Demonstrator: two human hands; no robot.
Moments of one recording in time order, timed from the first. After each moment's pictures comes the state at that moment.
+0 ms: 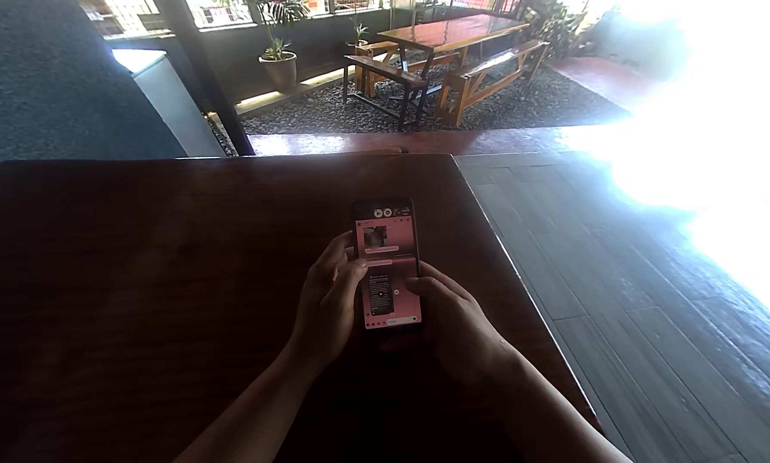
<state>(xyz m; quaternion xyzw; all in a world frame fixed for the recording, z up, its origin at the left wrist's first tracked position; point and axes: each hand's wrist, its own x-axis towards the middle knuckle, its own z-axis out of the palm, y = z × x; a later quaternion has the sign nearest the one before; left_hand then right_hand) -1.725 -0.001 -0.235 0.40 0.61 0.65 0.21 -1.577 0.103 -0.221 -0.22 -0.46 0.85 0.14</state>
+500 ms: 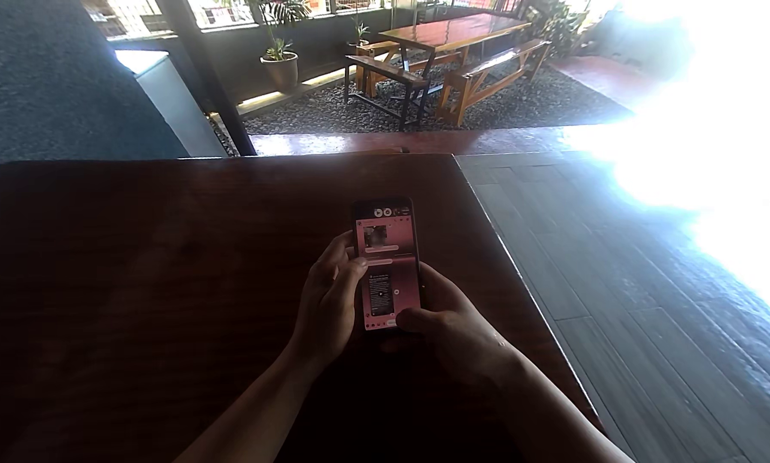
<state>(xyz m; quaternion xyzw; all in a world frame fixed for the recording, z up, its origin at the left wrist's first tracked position) -1.725 -0.001 -0.234 0.39 0.61 0.66 0.22 -1.575 0.100 -0.220 -0.21 -0.51 0.82 0.13</state>
